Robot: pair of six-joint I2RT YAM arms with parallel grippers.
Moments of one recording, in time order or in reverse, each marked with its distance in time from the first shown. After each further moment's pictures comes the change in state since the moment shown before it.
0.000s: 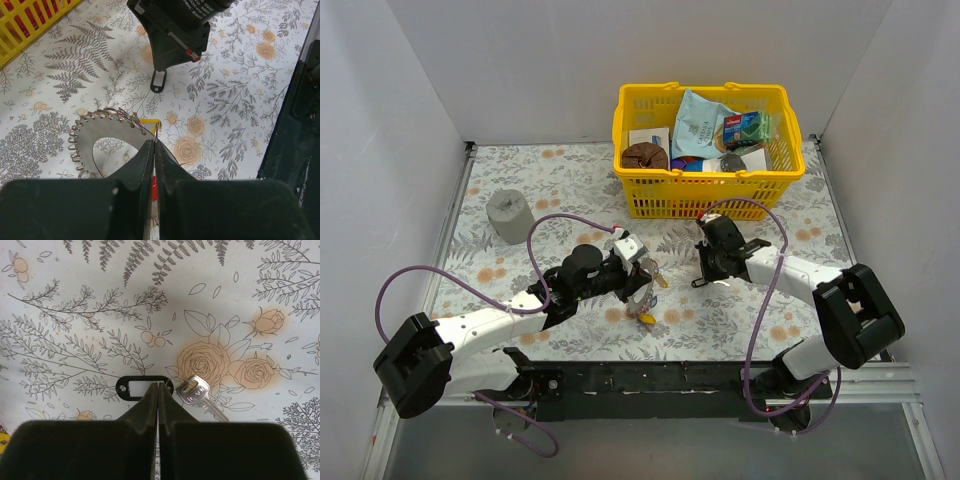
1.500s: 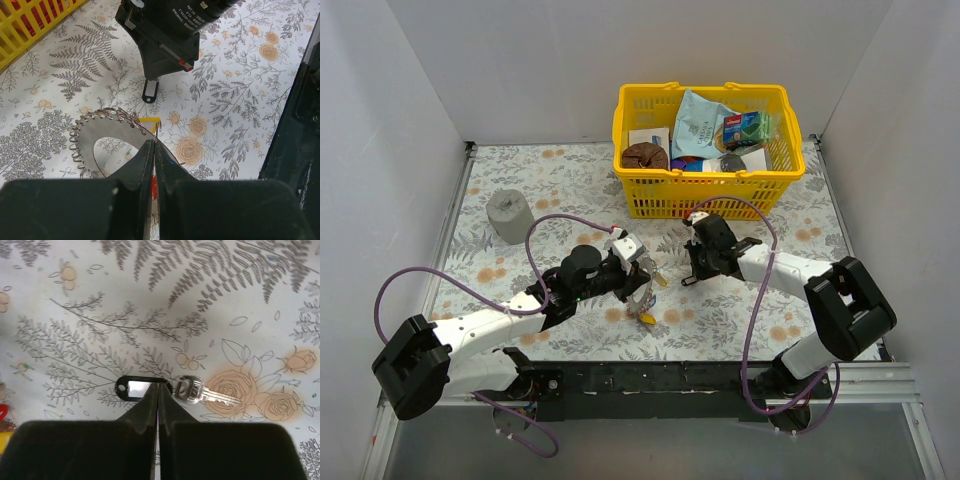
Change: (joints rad) left arm 0.000 -0.014 -0.004 -0.008 -0.018 -0.003; right arm 0.035 0.053 0.032 0.057 -0.035 -0.061
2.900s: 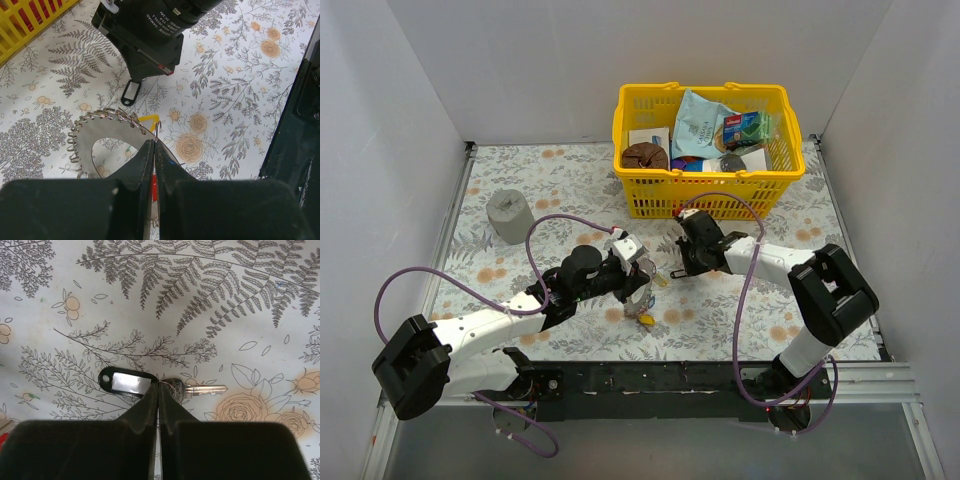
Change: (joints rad) left arm 0.000 0.000 0.000 -0.014 0.000 0.001; right arm 0.050 0.098 0.085 -0.007 0.061 0.043
